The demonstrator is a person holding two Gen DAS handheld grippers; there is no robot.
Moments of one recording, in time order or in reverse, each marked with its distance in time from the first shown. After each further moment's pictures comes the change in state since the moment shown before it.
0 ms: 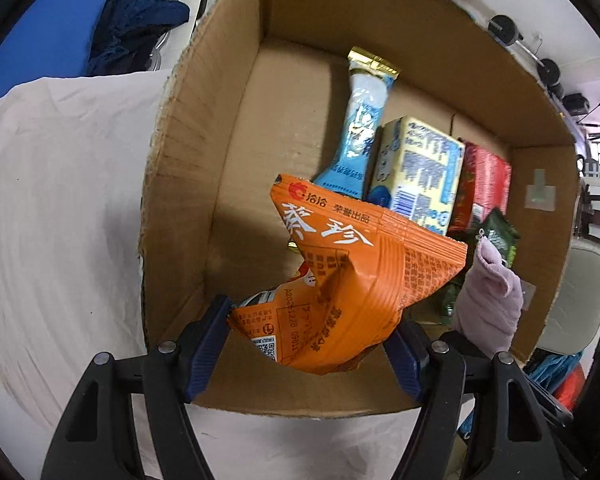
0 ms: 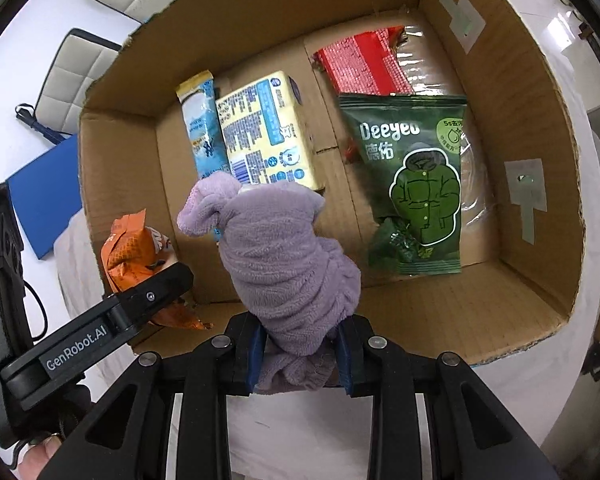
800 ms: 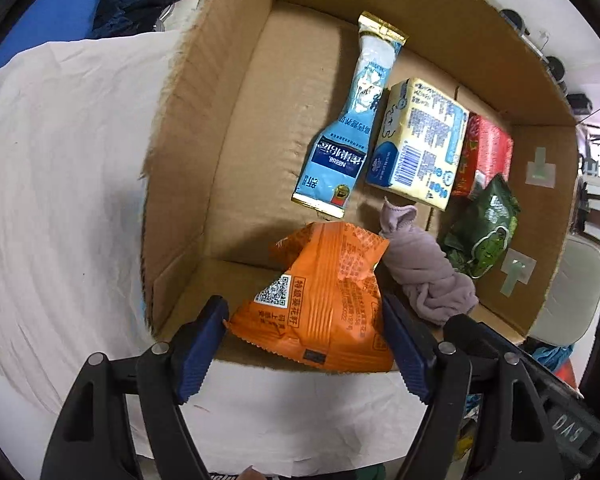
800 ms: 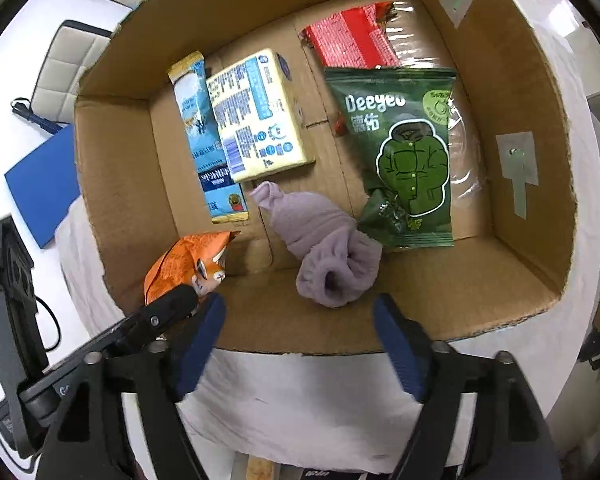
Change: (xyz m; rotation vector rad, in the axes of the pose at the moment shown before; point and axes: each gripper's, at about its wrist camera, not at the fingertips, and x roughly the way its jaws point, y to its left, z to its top) left arm 0.005 0.004 -0.026 -0.033 0.067 -0.041; right arm -0.001 -0.013 0.002 -0.018 0.085 0.059
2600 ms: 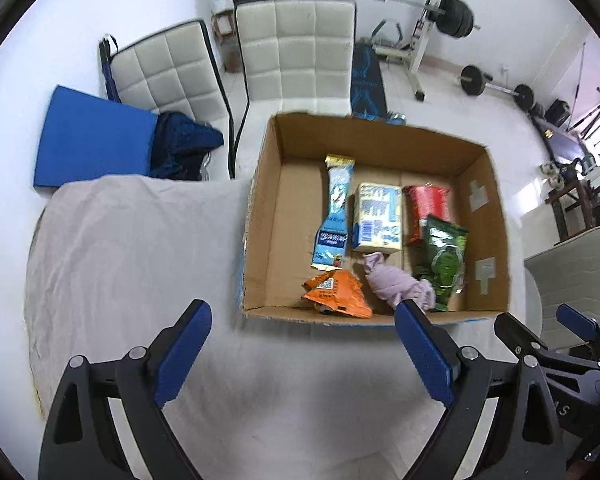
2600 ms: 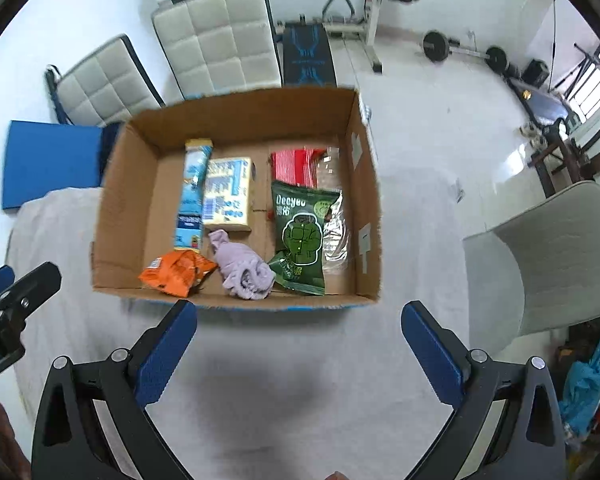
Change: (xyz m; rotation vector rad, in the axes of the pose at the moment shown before) left arm -0.135 -0.039 -0.112 0.186 -0.531 0.181; right arm -0.131 -0.006 -0.104 -0.268 -0.483 -0.306
